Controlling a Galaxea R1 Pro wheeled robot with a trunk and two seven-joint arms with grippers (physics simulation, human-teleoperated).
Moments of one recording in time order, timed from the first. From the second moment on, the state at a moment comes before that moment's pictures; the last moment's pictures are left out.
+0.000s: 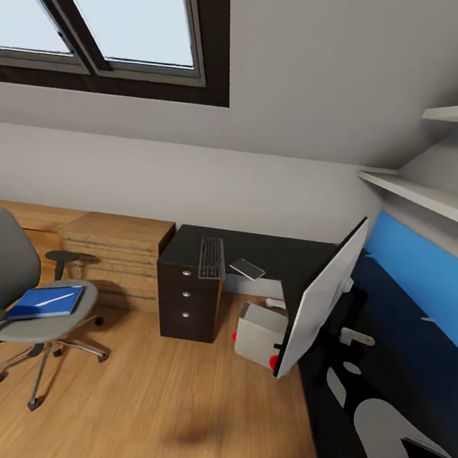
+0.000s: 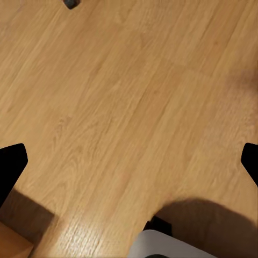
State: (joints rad) left arm -0.07 0.02 0.24 -0.37 0.11 -0.31 0.17; right arm -0.85 -0.11 -0.28 -0.22 0.10 -0.28 -0.17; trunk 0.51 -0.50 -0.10
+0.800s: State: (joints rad) left arm -0.07 0.02 0.24 -0.37 0.11 -0.31 0.17; right arm -0.85 -0.11 -0.28 -0.22 0.10 -0.28 -0.17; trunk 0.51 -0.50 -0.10
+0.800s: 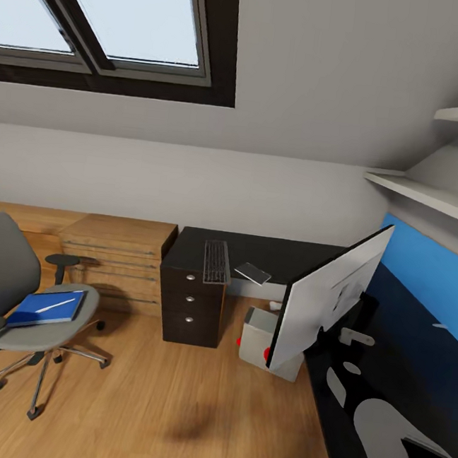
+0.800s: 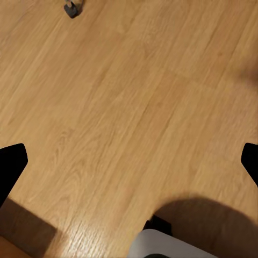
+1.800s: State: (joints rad) left arm -0.07 0.02 0.24 -0.37 0.11 -0.31 0.17; right arm -0.85 -0.10 -0.28 -0.22 0.10 -0.28 -0.17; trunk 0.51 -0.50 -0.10
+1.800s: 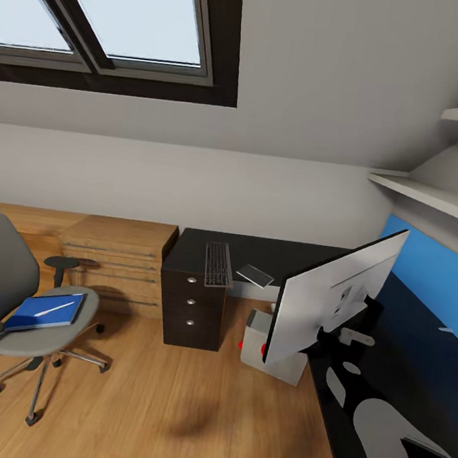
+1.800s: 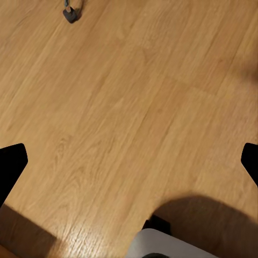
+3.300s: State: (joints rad) left arm -0.07 0.02 0.24 -0.37 0.11 -0.31 0.17; right arm -0.85 -0.14 -0.27 -0.13 0.13 -0.28 -0.17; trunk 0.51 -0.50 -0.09
